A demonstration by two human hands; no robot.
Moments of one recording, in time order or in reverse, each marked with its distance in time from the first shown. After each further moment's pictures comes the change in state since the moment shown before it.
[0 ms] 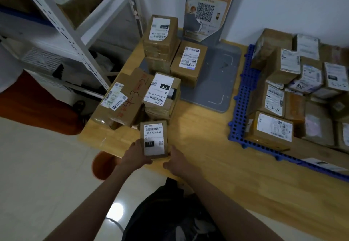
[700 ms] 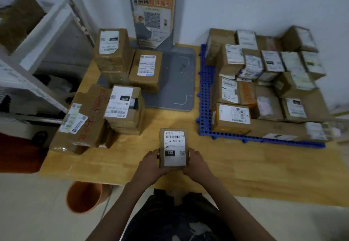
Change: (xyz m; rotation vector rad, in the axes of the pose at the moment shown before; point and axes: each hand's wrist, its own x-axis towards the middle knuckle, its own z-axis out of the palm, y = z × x) left_hand -0.041 0.113 0.045 -0.073 -0.106 0.387; right_hand -0.069 0.081 -0.077 0.006 0.319 0.142
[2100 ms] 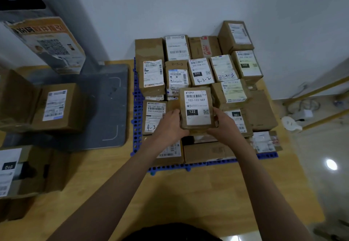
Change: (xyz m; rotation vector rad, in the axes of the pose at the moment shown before) left_hand 0.219 0.370 0.107 0.225 -0.066 0.346; right_hand 0.097 0.212 -0.349 0.150 0.395 0.000
